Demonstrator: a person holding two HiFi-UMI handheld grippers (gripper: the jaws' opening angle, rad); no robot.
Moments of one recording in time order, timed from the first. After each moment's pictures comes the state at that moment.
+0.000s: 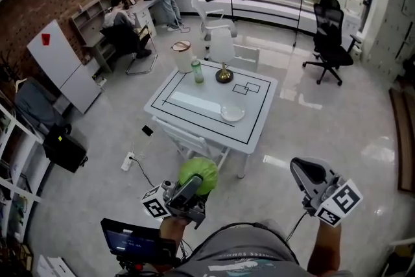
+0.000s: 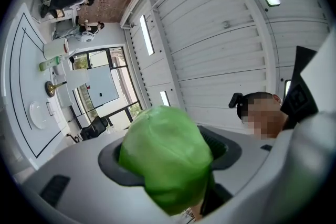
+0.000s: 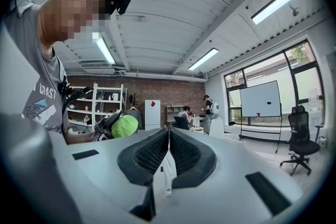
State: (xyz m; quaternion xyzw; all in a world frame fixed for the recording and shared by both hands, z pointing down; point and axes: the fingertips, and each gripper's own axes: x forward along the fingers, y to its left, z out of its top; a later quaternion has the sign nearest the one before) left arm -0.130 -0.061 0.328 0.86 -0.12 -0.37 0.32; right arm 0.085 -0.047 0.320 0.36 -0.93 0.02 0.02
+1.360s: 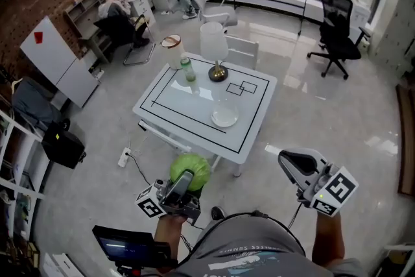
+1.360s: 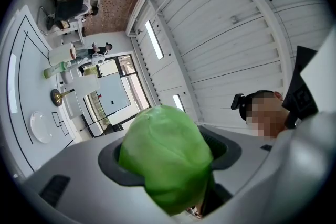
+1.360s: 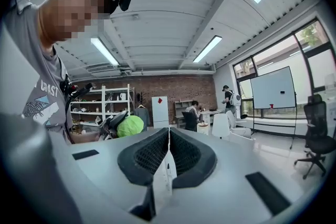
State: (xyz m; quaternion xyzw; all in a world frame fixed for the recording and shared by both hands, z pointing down) left arm -0.084 -0.179 0.353 0.85 -0.19 -0.37 0.33; right arm 0.122 -0.179 0.345 0.29 -0.95 0.05 0.03
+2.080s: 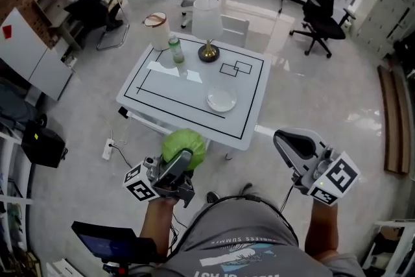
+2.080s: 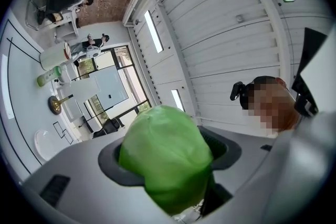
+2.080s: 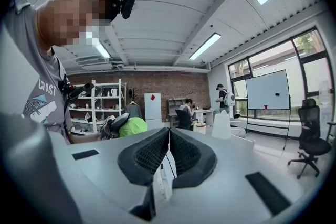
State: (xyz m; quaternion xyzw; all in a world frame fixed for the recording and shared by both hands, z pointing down) left arm -0.153 -0.248 0.364 0.87 -0.15 -0.33 0.33; right arm 0.027 -0.222 0.339 0.34 -0.94 0.05 0.05
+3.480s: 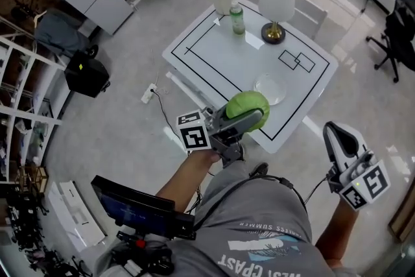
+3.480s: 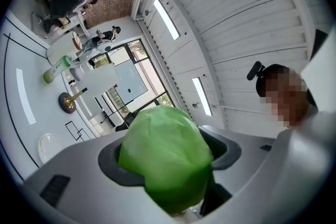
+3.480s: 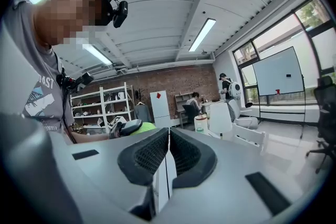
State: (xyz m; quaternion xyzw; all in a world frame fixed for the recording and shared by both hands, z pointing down) left arm -0.059 -0.381 0.424 0.87 -0.23 -0.24 0.36; right arm 0.095 -0.354 0.387 0.26 -0.96 0.11 0.05
